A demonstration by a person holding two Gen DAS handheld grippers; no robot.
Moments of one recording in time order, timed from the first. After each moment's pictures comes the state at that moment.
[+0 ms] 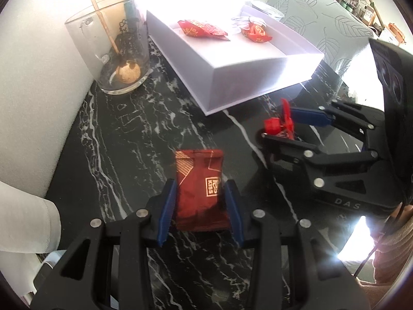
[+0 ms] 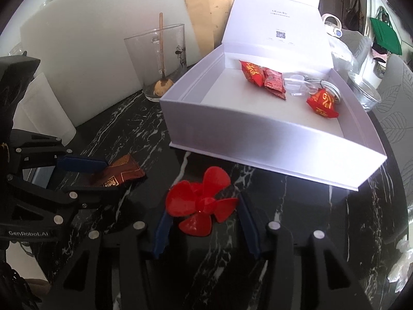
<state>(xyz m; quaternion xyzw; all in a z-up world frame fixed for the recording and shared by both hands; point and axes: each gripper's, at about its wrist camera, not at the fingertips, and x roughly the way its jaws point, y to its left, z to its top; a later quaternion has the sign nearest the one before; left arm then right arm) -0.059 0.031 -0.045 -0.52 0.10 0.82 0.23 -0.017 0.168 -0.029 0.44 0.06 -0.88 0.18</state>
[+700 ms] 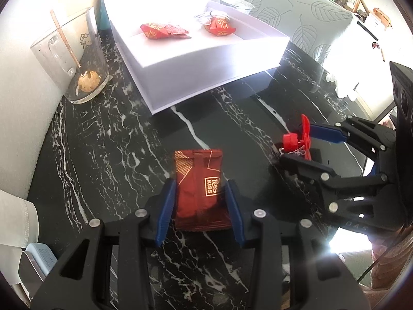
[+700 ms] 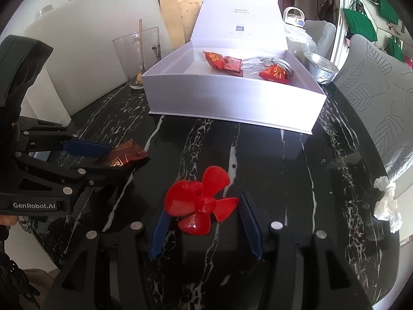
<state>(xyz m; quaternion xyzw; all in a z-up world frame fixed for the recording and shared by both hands) -0.031 0.071 -0.045 -0.51 0.12 0.81 0.27 0.044 0.209 -0.031 0.43 0.04 -0.89 0.12</state>
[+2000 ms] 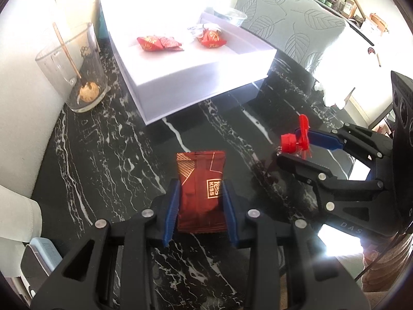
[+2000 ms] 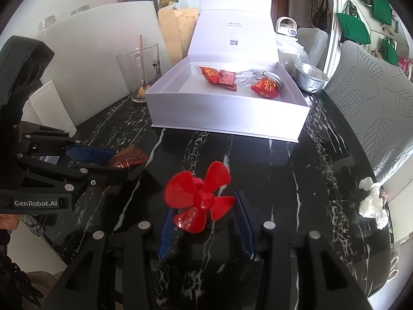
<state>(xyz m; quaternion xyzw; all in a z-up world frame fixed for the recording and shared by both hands) -0.021 0.075 -0.023 -0.50 0.11 0.82 0.27 0.059 0.212 -0.007 0.41 0.03 -0.90 0.11</state>
